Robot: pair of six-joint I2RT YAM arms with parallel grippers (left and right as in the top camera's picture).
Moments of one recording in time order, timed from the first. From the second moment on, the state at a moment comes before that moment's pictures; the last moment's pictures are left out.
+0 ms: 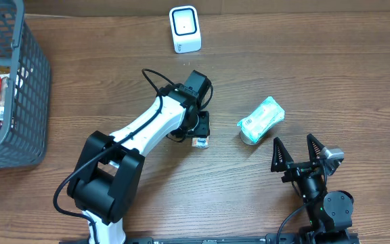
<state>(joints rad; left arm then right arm) -0.54 1.94 1.35 -0.81 0.14 -0.50 0.14 0.01 0.02 -0.03 -0.06 0.33</state>
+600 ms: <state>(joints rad) -0.60 1.95 1.35 -0.81 0.06 -0.54 0.14 0.01 0.02 -0.03 -0.06 0.33</state>
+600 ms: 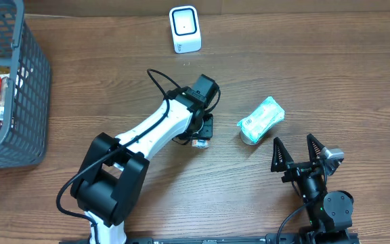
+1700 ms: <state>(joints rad) -0.59 1.95 1.28 -0.72 0.02 -0.60 0.14 0.01 0.02 -0.03 -0.06 0.33</state>
